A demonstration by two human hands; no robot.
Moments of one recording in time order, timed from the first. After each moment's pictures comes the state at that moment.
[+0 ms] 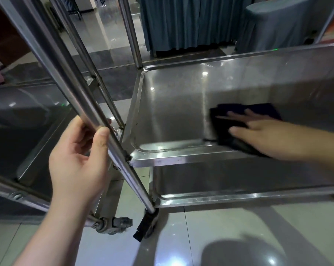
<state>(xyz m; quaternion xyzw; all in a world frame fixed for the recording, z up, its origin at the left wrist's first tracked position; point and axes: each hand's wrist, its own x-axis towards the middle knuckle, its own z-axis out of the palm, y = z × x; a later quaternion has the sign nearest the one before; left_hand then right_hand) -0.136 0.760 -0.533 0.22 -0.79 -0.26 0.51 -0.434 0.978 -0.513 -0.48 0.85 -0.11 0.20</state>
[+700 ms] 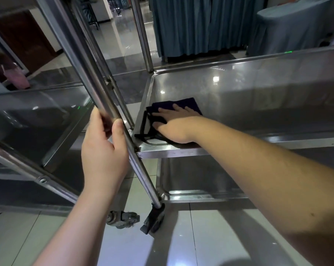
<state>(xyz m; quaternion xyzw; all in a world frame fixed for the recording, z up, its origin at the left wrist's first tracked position) -0.149 0.787 -0.527 0.34 -0.79 -0.16 0.48 -0.363 0.825 -0.528 -0.59 0.78 -0.09 0.17</state>
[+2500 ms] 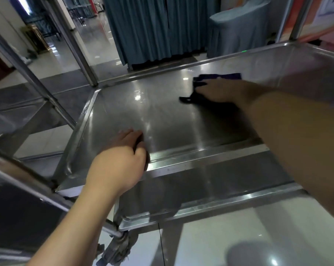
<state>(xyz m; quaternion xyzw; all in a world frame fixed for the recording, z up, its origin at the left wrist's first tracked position) -0.299 0.828 -0.559 0.31 -0.93 -0.11 0.15 -0.606 0.933 -0.515 -0.50 0.86 0.09 0.01</state>
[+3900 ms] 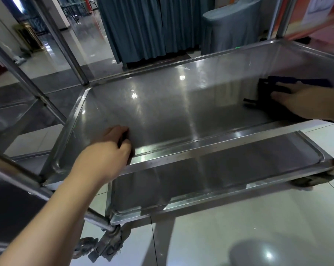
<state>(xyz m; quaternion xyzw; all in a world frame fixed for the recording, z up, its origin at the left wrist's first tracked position) -0.299 0.844 -0.540 0.35 -0.92 -0.13 0.09 -0.644 1.156 -0.535 -0.20 0.96 -0.17 0.10</state>
